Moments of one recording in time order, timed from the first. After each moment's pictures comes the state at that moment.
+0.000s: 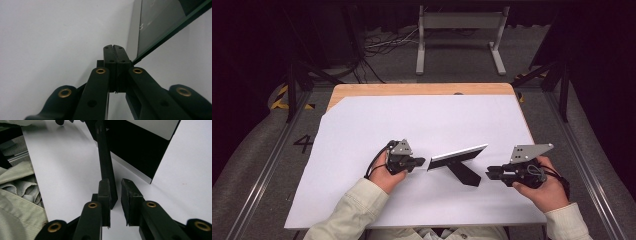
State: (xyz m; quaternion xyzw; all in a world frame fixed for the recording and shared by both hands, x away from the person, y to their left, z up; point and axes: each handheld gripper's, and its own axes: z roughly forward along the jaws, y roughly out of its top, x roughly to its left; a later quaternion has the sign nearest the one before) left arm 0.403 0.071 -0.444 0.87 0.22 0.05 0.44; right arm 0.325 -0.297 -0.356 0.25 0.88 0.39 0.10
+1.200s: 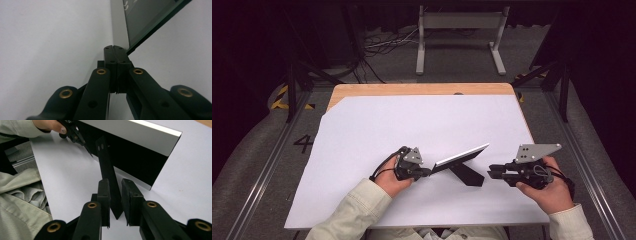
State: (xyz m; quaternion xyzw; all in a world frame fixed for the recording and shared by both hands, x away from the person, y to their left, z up) left arm 0.391 0.048 -0.449 0.91 0.15 0.02 0.38; right arm 0.317 -0.300 -0.343 0.24 0.87 0.41 0.10
